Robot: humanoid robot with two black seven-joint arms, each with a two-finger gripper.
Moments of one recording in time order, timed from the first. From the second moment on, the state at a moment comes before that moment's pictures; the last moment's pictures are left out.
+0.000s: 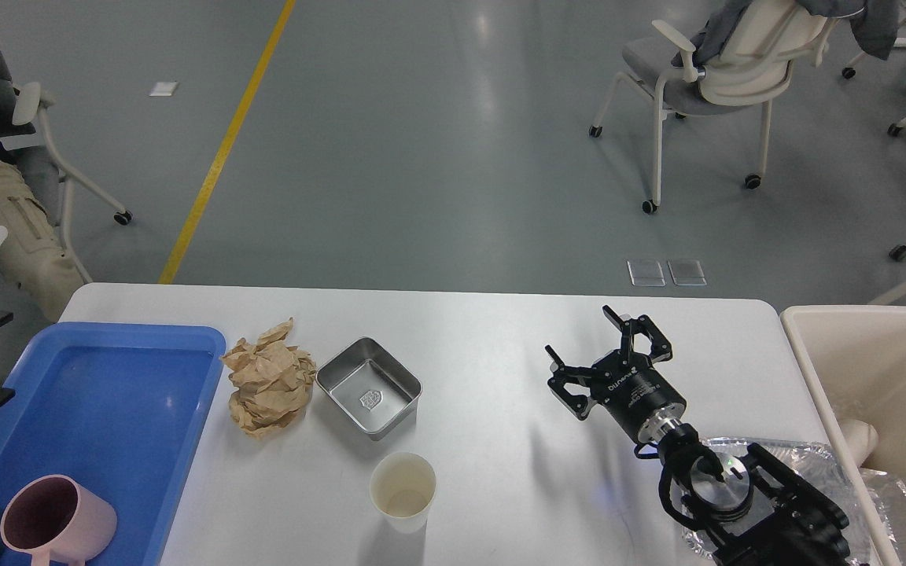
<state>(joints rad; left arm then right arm) -0.58 1.37 -0.10 -1.74 -0.05 0.27 -0.30 0.31 -0.07 1.05 0.89 0.21 0.42 -0.04</state>
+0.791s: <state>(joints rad) -0.64 1.26 -0.12 -1.53 0.05 0.10 -0.28 0.31 -0.05 1.05 0.89 0.21 0.42 -0.04</state>
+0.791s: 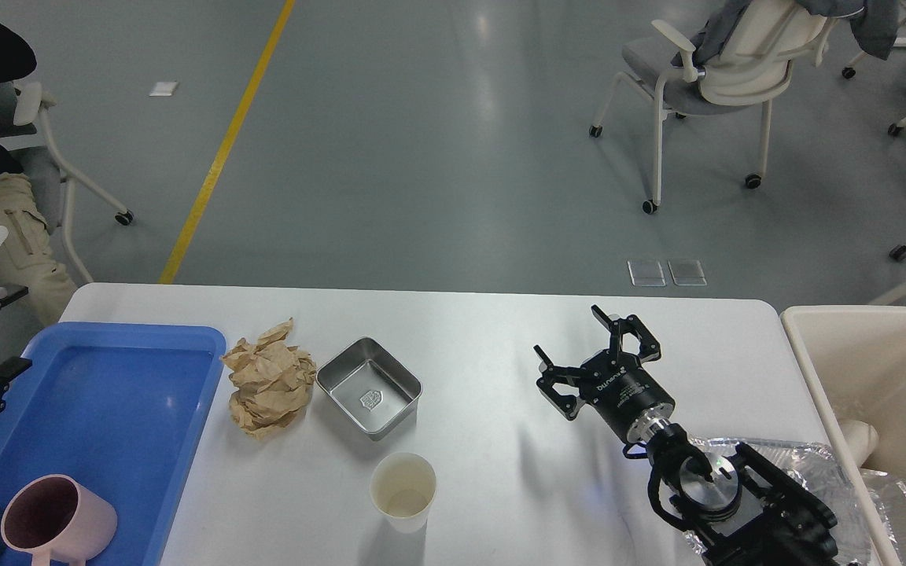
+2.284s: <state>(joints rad) -1.22 0.53 -0.02 -1.26 1.98 -0.59 -0.42 0.33 -0.02 1.05 0.90 0.20 0.43 -0.04</state>
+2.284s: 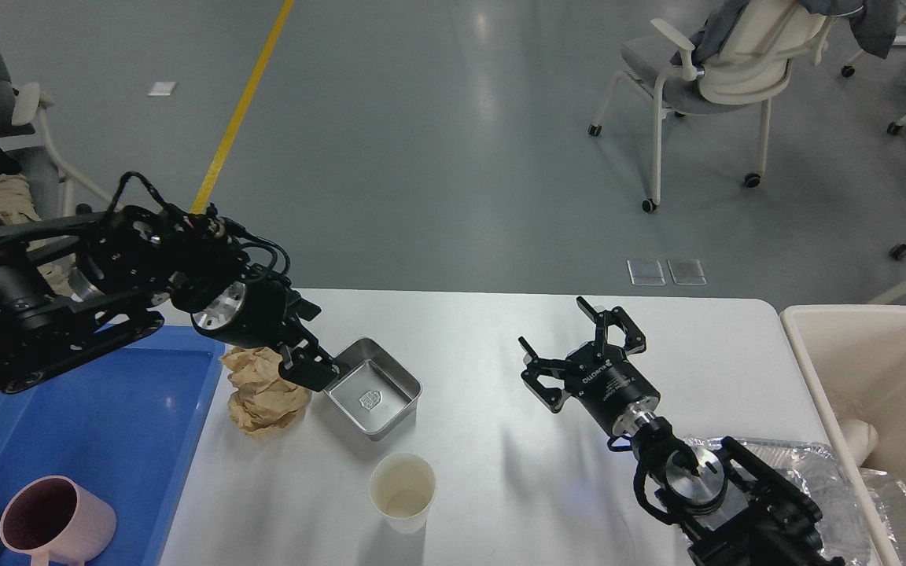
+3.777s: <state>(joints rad) -1.12 0.09 0.10 -0.82 1.97 -0.58 -0.33 0.31 -0.01 1.05 0.90 0.20 0.45 -0.04</state>
